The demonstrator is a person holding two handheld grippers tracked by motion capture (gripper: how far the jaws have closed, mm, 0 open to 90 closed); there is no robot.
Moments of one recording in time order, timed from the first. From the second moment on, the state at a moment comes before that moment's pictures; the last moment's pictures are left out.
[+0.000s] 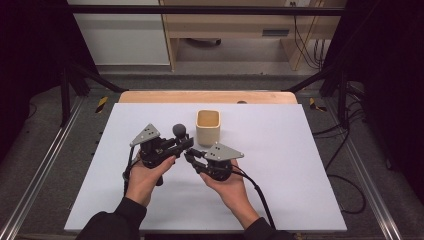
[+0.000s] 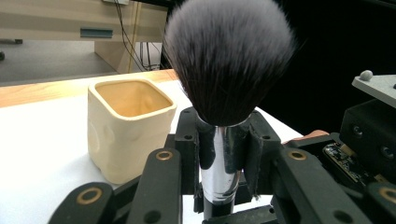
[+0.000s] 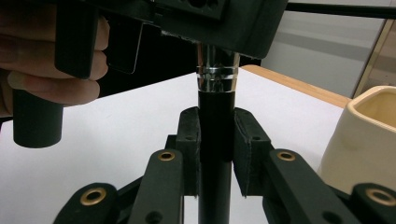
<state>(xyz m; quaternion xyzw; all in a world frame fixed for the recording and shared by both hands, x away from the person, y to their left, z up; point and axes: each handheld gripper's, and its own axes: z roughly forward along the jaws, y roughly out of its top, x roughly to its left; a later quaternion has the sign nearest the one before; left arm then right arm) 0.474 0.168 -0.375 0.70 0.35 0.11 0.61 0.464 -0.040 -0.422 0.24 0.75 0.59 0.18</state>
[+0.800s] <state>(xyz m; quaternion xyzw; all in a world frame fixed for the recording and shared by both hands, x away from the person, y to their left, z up) 0.479 0.164 -0.363 0.71 0.34 0.18 0.58 0.457 -0.088 -0.429 0.30 0.79 0.50 0.20</state>
